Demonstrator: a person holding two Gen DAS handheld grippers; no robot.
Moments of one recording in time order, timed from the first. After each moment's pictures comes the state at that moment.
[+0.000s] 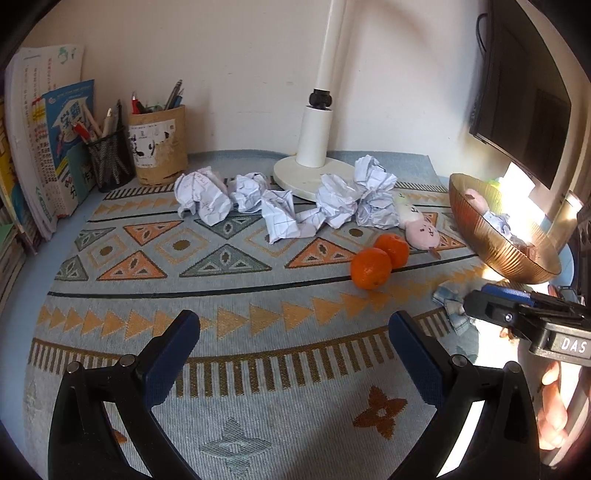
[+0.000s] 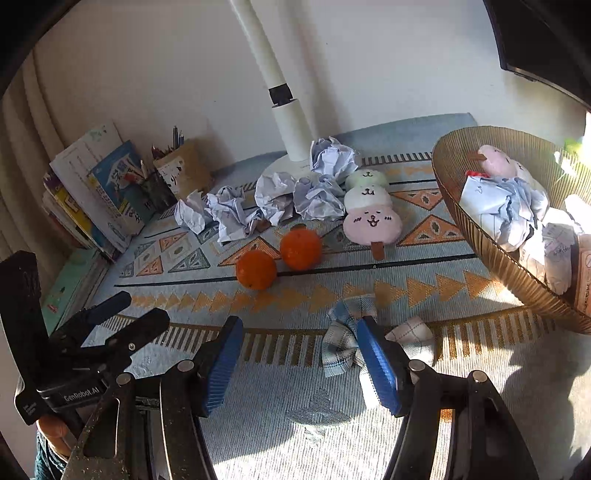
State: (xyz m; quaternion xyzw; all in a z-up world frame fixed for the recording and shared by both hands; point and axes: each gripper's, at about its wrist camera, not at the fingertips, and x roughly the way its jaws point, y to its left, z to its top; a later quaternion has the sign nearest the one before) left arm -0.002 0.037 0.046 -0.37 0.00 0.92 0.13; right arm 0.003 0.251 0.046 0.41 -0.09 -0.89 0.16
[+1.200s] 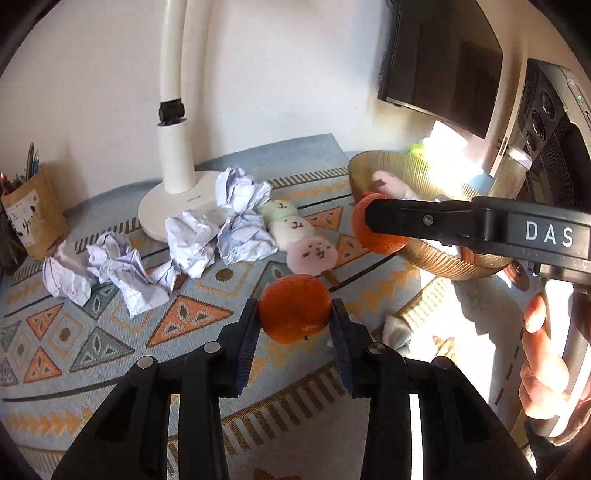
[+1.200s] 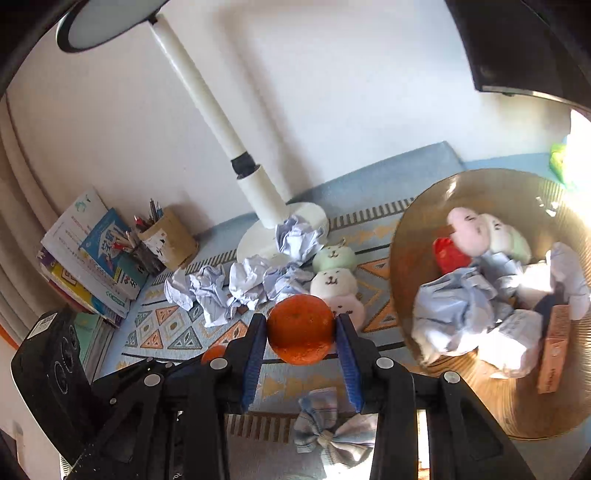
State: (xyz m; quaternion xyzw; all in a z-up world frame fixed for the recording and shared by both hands) left arm -0.035 0.138 0.071 -0.36 0.05 0.89 0.28; right arm -0.033 0.311 0.101 0.37 -0.16 -0.91 0.12
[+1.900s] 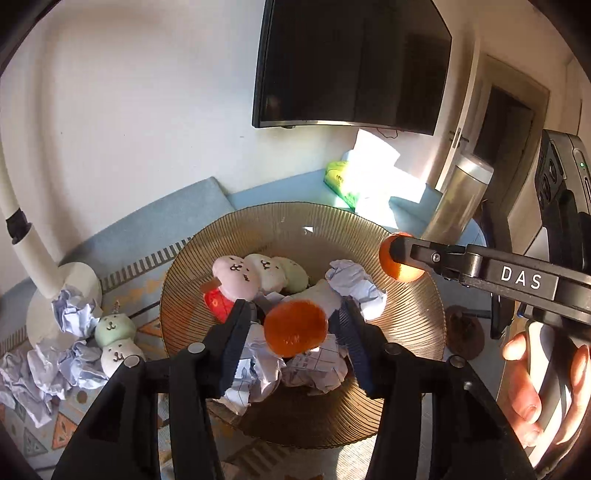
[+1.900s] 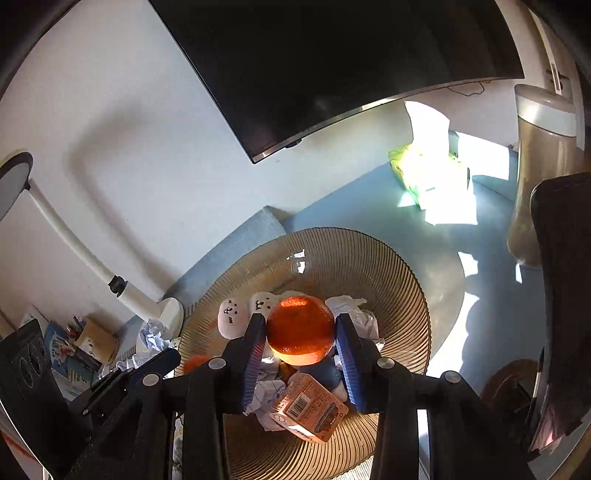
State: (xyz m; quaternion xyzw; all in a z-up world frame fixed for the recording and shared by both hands) left arm -0.062 0.322 0.105 -0.35 0.07 0.86 0.36; right arm -0.010 0.500 0.119 0.34 -0.25 -0.91 -0.05
